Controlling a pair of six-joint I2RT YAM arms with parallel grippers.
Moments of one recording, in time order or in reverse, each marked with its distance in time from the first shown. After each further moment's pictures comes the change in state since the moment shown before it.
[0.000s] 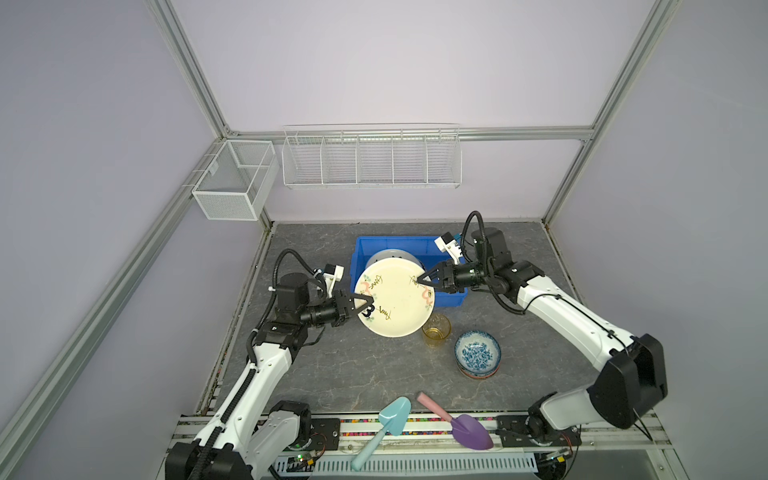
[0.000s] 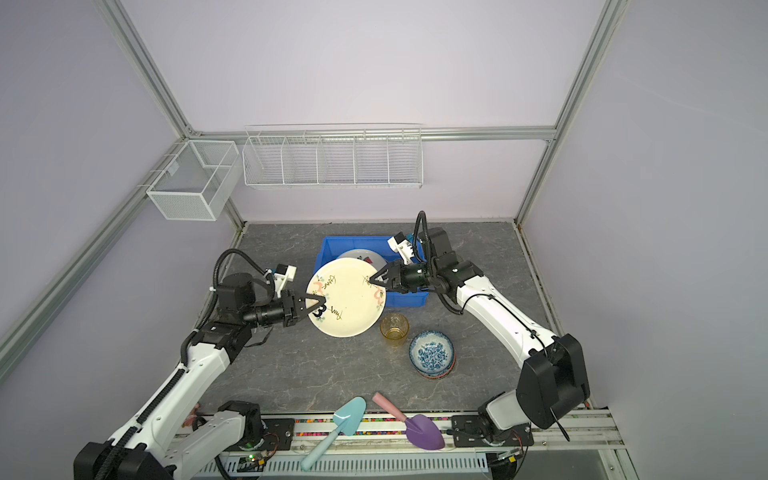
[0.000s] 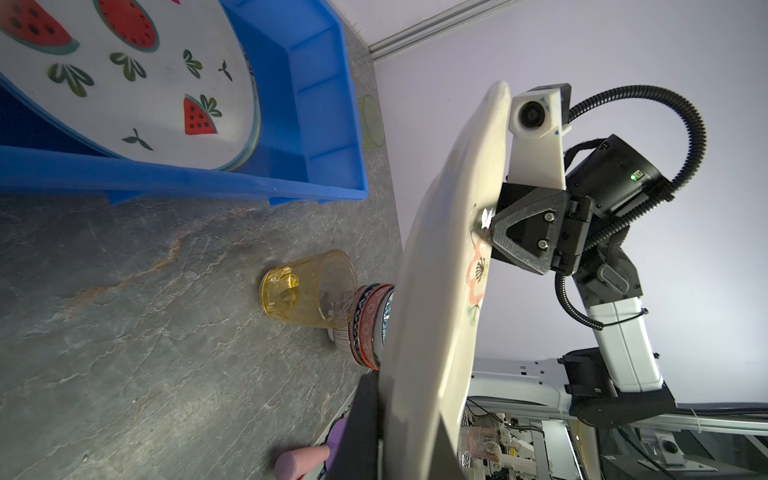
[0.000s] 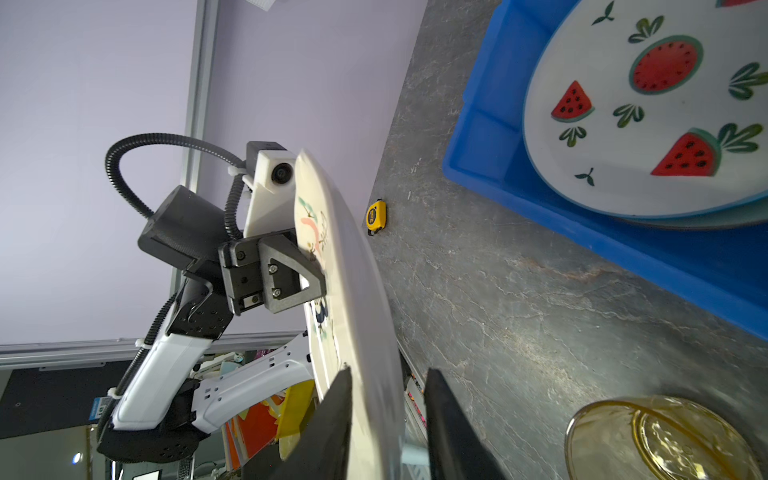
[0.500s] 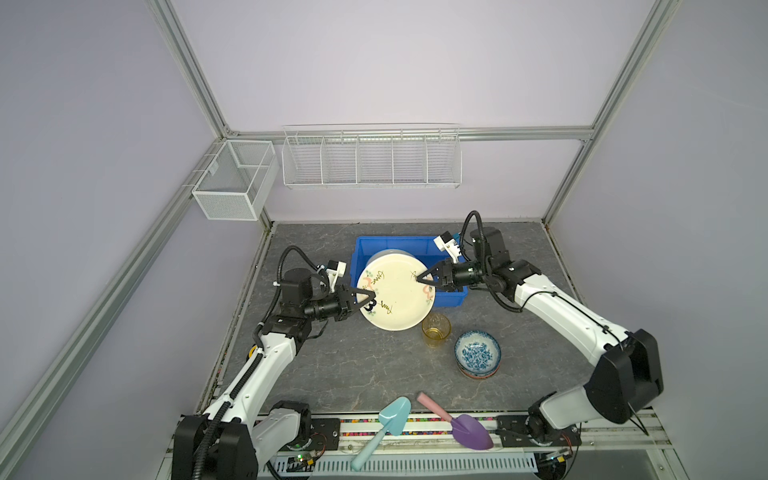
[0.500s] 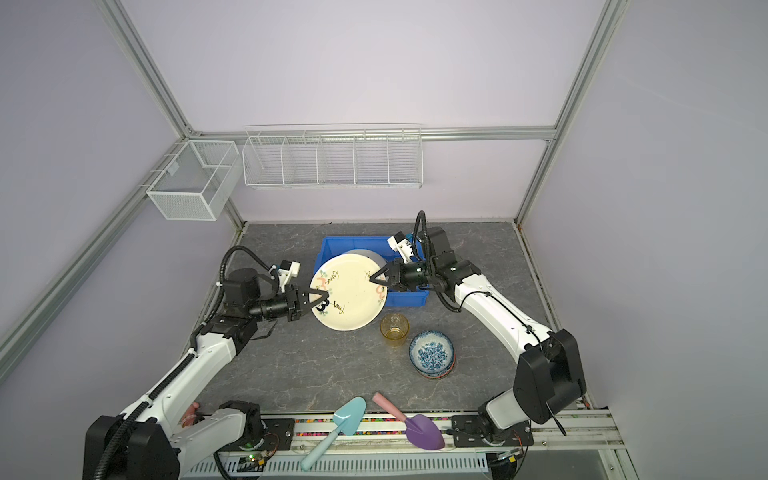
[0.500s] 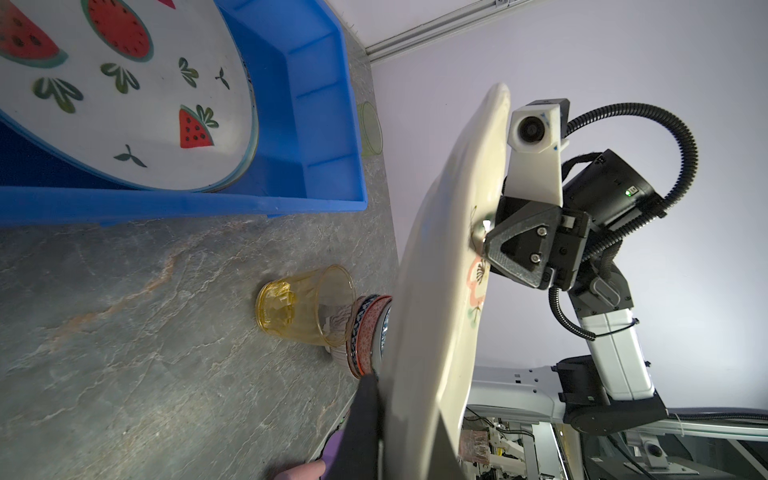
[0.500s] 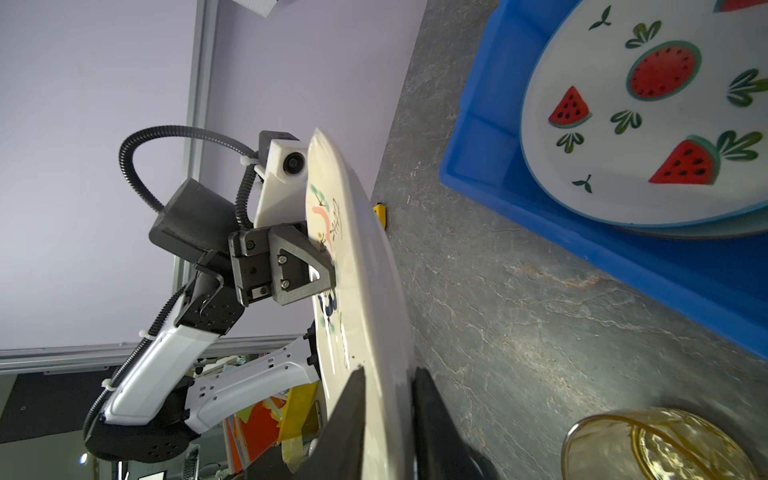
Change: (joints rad) left arm 0.000 0.102 0.000 0.130 0.029 -0.044; right arm -0.007 0.028 0.000 0.024 0.000 0.009
